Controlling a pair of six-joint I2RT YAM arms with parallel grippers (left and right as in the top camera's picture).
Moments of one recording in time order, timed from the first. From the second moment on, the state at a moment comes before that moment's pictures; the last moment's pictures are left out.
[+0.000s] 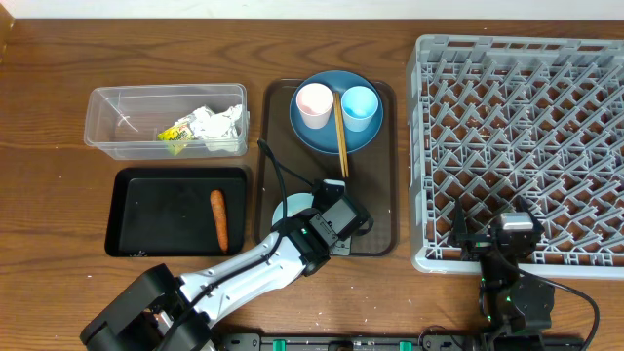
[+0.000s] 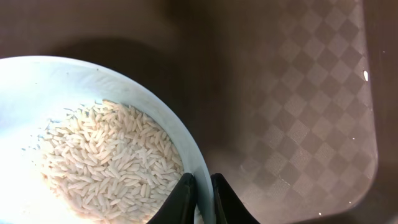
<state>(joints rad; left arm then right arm) -0.90 1.55 0.77 -0.36 -0.19 -0.74 0.07 0.01 0.01 -0.07 0.05 -0.05</state>
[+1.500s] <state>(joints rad) -0.90 1.55 0.77 -0.39 -0.21 -0.66 0.07 0.01 0.01 -0.07 0.05 -0.05</state>
